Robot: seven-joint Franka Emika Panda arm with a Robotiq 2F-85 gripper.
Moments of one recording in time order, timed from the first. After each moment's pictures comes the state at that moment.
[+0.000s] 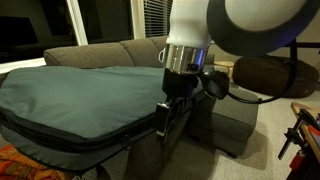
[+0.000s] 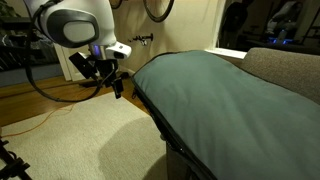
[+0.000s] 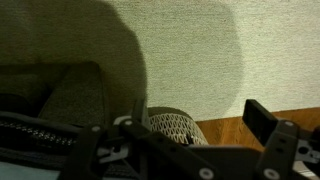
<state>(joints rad) 0.12 0.32 0.20 -2.41 0.19 2.90 0.09</state>
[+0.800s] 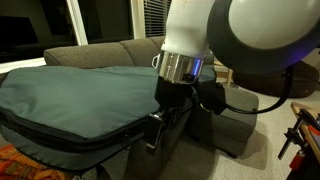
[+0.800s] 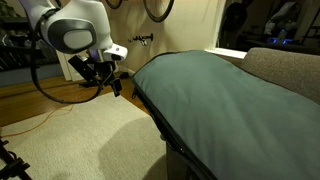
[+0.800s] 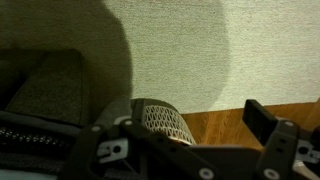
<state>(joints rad) 0.12 0.38 0.27 -2.38 0.19 2.99 0.08</state>
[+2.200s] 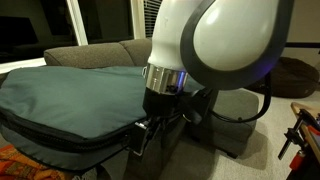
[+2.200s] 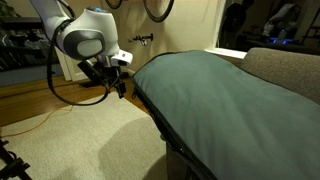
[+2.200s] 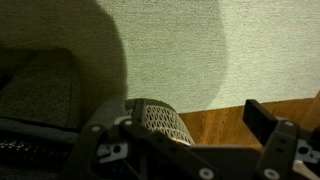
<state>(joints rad) 0.12 0.50 0.27 -2.27 0.19 3.00 0.08</state>
